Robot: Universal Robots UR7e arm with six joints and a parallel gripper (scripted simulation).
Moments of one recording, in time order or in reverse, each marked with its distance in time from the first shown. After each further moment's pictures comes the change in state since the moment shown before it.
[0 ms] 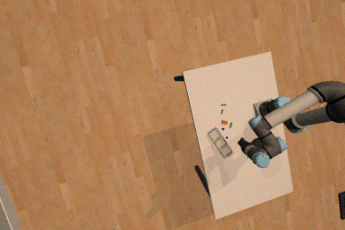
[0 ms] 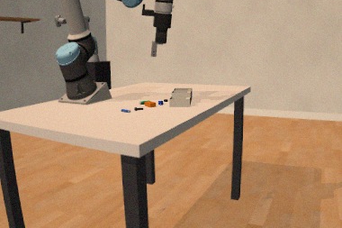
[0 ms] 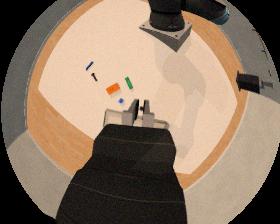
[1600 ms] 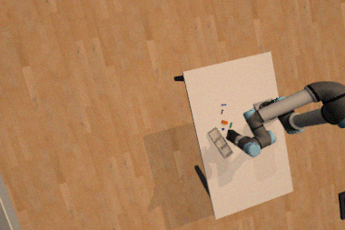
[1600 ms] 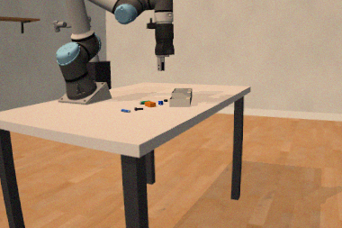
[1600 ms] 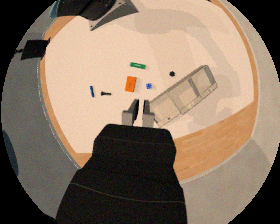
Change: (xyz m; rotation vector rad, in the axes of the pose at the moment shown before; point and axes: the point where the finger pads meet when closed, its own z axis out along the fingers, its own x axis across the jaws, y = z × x) arm -0.082 0.031 0.041 -0.174 -0.119 0.919
